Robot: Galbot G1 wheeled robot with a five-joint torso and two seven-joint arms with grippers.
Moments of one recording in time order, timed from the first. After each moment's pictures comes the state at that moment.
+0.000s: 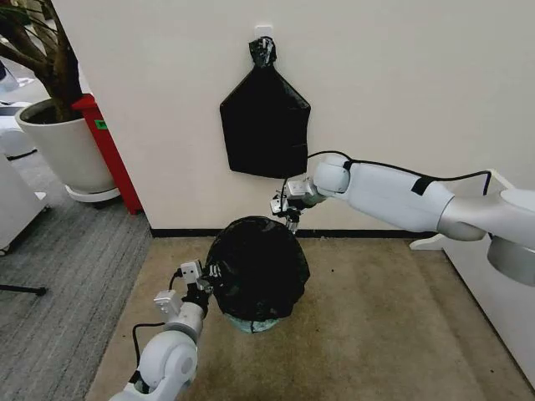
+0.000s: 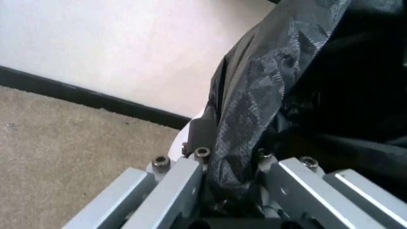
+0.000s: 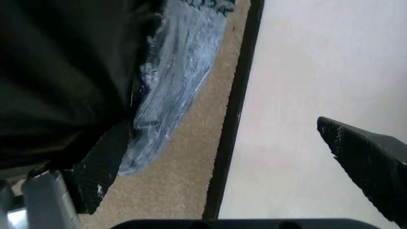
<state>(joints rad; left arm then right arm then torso) 1.37 -1.20 -0.27 -2.03 -0.69 0.10 -0.28 0.28 1.15 -1.07 1.04 0.25 -0.12 -0.80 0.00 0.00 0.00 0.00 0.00</state>
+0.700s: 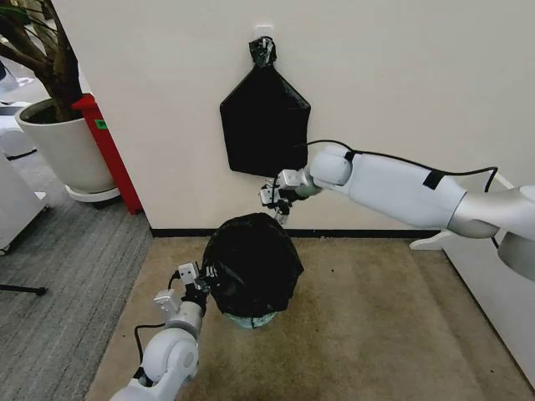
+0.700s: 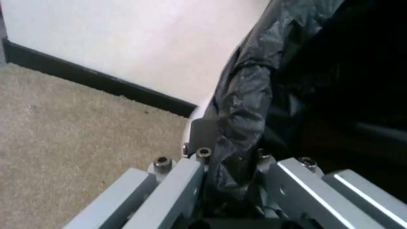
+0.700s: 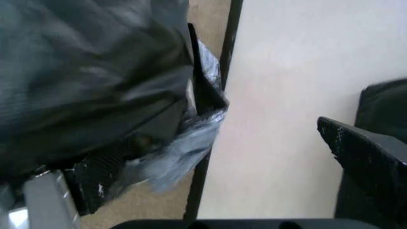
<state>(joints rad) 1.33 -1.22 -0.28 -1.92 -0.71 0.09 -0.31 0.38 1.10 -1.03 1.25 0.35 -0.17 -0.79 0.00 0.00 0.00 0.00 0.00</state>
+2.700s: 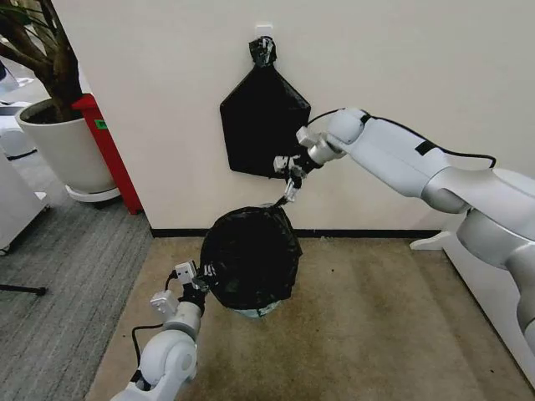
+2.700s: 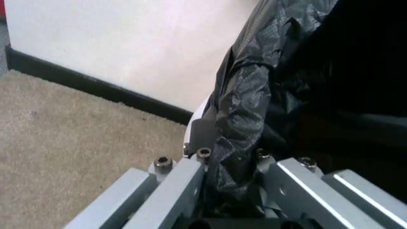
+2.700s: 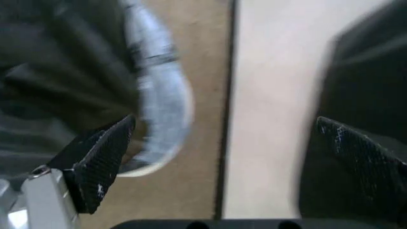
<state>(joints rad) 1.36 -1.22 -0.29 -1.96 -0.71 0.07 -0.30 0.38 1.24 -0.81 0.72 0.42 -0.03 -1.15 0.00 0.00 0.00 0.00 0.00</state>
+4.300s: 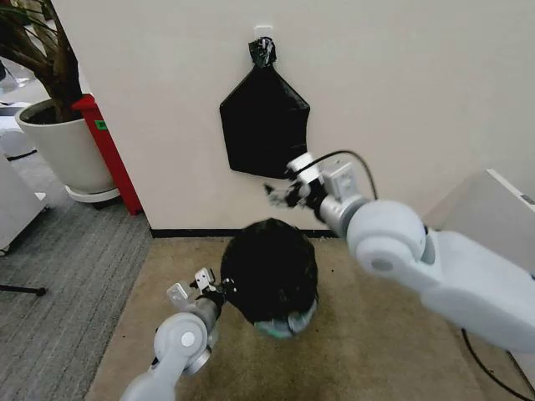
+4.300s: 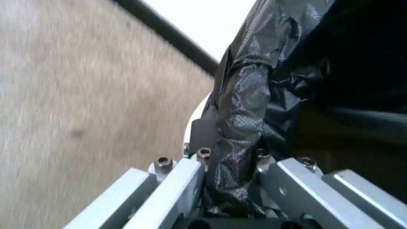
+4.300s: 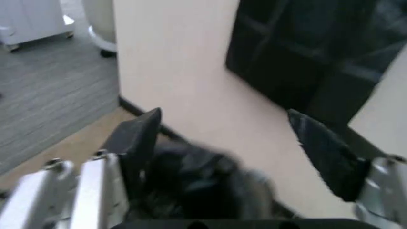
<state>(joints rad) 1.24 -1.27 -0.24 -1.95 -1.11 0.28 -0.56 -0.27 0.86 -0.43 2.22 1.19 -0.73 0.73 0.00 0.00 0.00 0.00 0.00</state>
